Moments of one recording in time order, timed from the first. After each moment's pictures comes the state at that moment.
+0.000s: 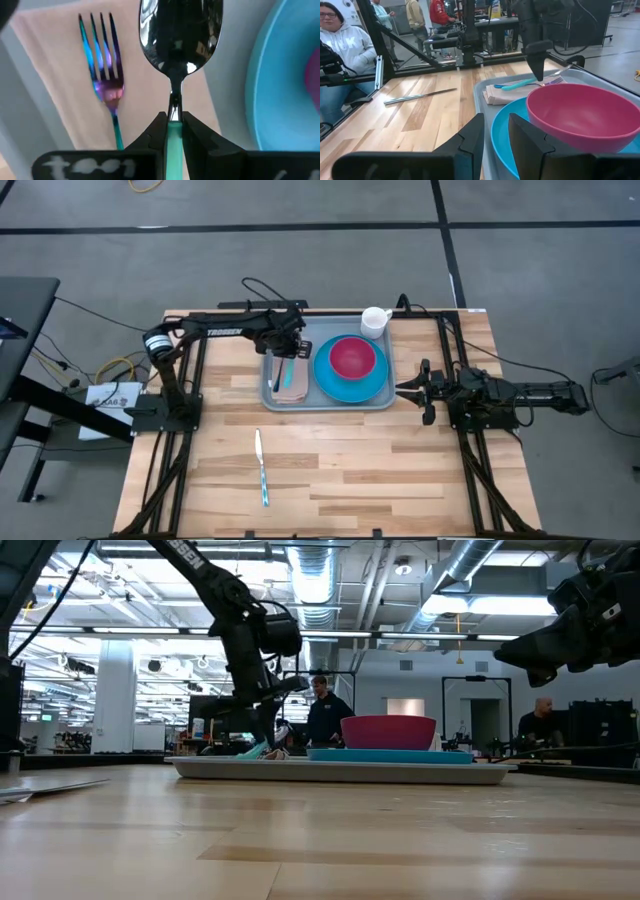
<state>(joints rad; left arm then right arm) 0.52 1.82 1.22 -0.60 0.07 -0.81 -0.04 0.12 0.01 0.01 0.00 0.07</state>
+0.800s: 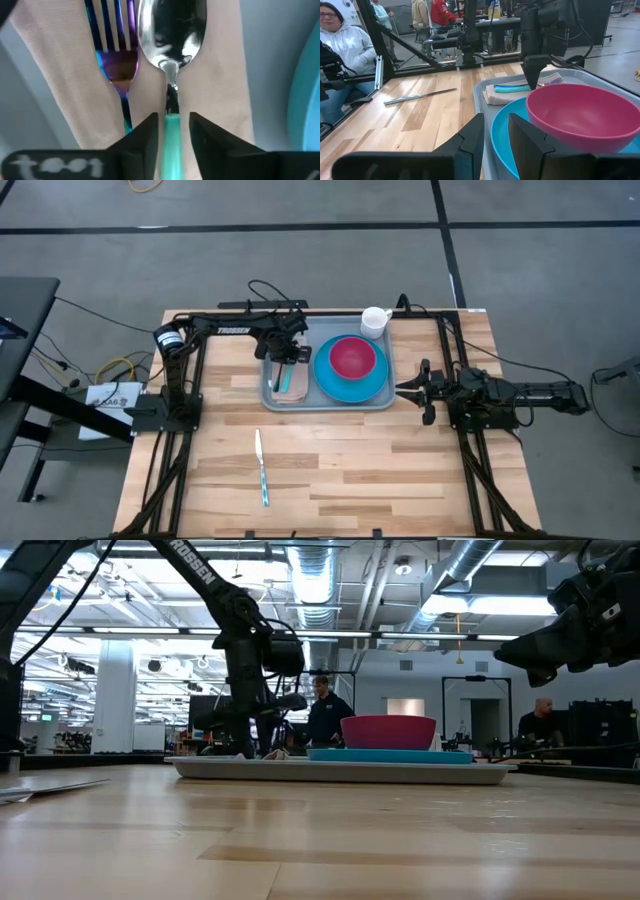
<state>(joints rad) 0.53 1.92 1.26 -0.69 0.14 -0.83 -0.04 0.12 0.01 0.01 0.00 0.07</state>
